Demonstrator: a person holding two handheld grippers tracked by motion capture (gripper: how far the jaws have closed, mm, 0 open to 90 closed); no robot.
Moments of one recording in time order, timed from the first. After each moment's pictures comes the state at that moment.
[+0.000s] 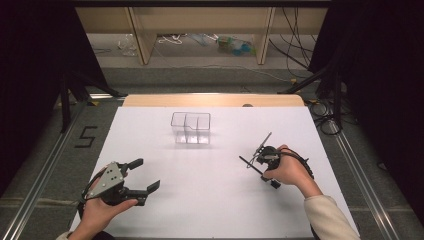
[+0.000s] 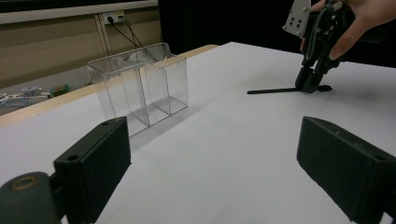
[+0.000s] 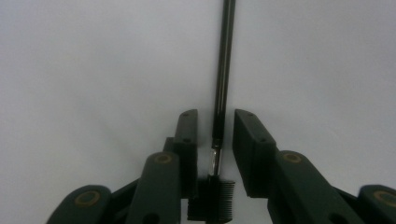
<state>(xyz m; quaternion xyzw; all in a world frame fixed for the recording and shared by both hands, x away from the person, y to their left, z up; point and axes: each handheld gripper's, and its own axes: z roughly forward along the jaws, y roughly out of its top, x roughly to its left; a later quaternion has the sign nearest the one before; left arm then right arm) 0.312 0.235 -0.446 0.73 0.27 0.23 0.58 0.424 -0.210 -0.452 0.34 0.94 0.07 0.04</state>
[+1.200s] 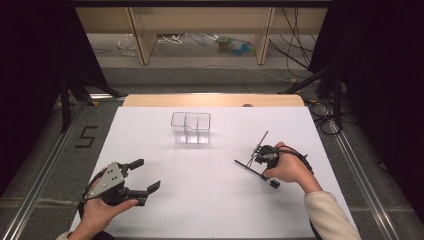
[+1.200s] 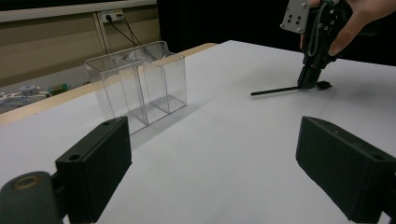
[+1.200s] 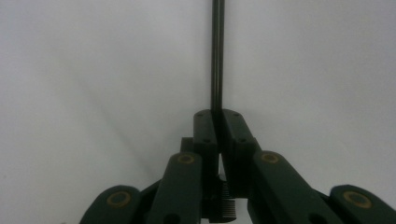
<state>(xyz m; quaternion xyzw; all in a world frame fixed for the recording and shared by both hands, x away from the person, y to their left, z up) 0.311 0.234 -0.447 0.73 0.27 0.23 0.58 0.427 -0.206 -0.446 0.30 0.95 0.06 0.01</state>
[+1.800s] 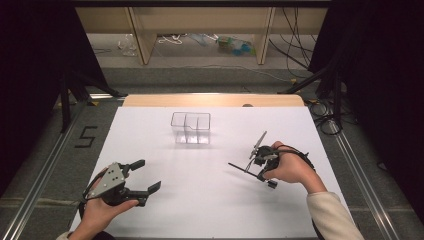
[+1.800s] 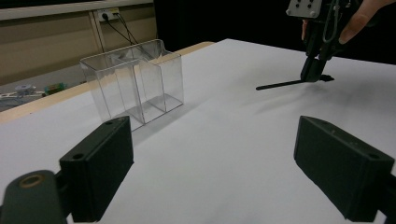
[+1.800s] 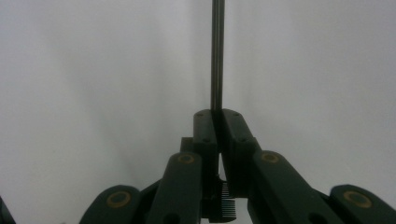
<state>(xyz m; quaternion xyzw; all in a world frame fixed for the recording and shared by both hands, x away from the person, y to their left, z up) 0.311 0.233 -0.448 0.74 0.27 0.22 0.58 0.417 -0.199 -0.430 0.23 0.97 0.09 0.00</state>
